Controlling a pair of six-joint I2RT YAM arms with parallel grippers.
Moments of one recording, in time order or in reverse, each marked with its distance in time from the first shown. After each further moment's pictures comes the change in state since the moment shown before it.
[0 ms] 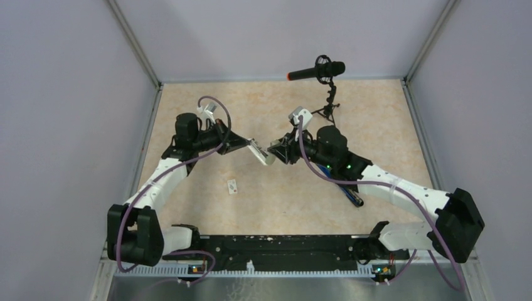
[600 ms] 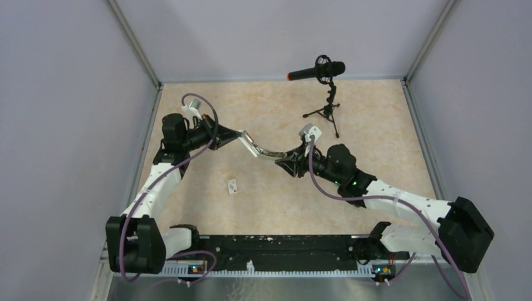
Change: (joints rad) left arm 0.130 -0.062 -0.016 0.096 0.028 -0.147; right arm 0.000 -0.107 -0.251 0.185 -0.002 0.002
